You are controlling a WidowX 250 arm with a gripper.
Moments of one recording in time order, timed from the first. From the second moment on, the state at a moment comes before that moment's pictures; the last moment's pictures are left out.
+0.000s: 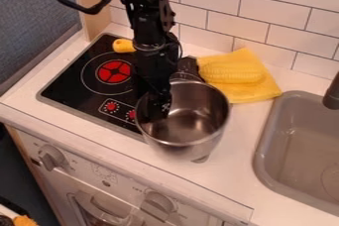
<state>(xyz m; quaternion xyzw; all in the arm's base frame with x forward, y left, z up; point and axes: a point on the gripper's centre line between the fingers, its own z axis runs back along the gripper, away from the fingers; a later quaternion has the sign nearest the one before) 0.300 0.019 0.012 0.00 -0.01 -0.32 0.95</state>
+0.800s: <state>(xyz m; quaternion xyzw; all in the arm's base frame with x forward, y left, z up) 0.297 0.011 0.017 0.00 -0.02 -0.34 0.94</state>
